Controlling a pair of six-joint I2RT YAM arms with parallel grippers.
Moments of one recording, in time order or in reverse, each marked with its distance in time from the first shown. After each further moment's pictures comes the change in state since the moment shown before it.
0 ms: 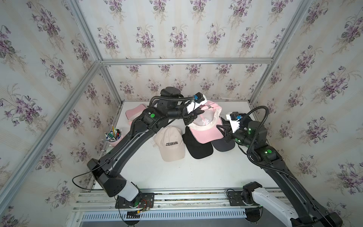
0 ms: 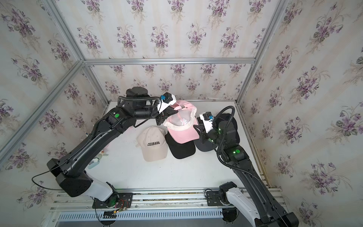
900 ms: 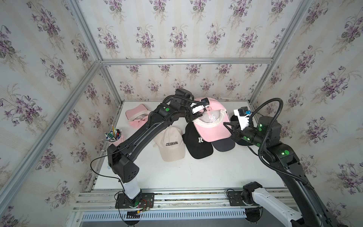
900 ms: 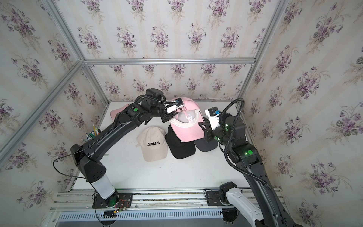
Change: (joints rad) left arm 0.002 0.209 0.084 -0.119 -0.313 0.264; right arm 0.000 -0.024 0.256 -0.356 0.075 -0.001
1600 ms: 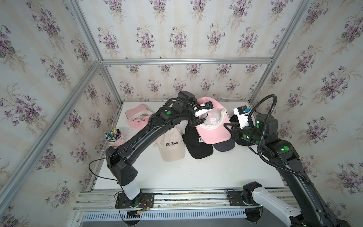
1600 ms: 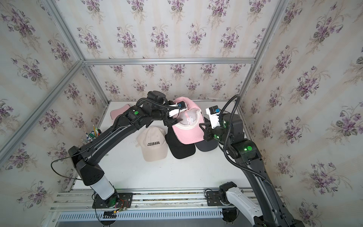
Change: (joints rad) left arm -0.059 -0.015 -0.014 0.002 -0.013 0.004; right arm -0.005 0.051 0.070 -0.132 0.023 0.094
